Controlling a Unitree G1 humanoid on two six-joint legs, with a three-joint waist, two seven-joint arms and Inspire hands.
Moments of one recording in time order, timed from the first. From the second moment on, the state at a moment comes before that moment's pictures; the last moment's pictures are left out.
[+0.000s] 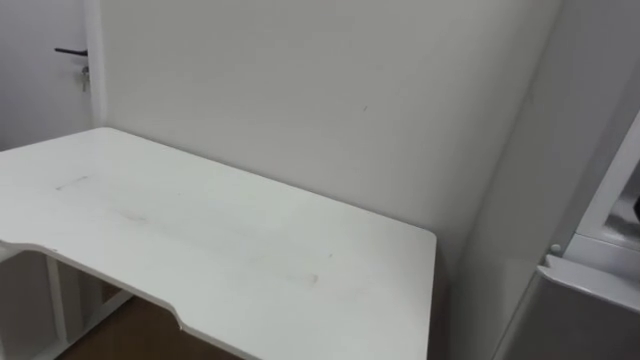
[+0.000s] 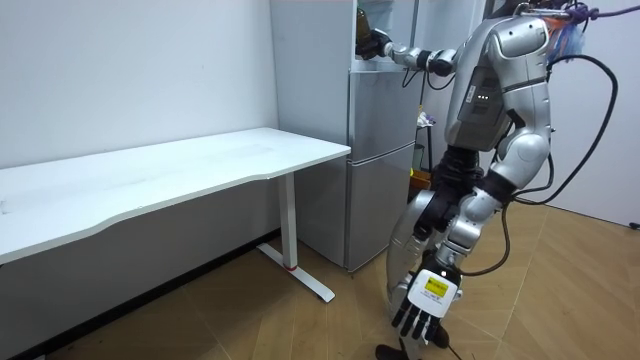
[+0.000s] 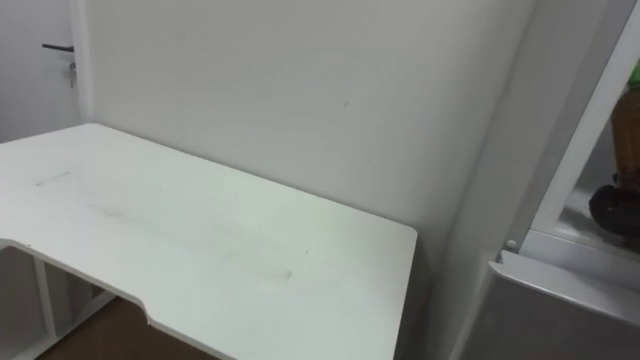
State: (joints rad) left arm 0.42 0.36 0.12 0.72 0.12 0.24 -0.01; right arm -0.54 -0.78 -0.14 0.77 0.10 -0.04 -0.19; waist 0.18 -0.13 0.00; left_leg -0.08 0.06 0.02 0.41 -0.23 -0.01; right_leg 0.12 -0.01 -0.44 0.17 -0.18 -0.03
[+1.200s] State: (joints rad) left arm 0.33 0.43 0.11 0.69 0.11 0.26 -0.02; right arm -0.58 -0.83 -0.15 0.82 0.11 -0.02 -0.22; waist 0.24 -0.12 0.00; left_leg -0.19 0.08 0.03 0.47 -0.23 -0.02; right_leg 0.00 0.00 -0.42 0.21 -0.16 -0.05
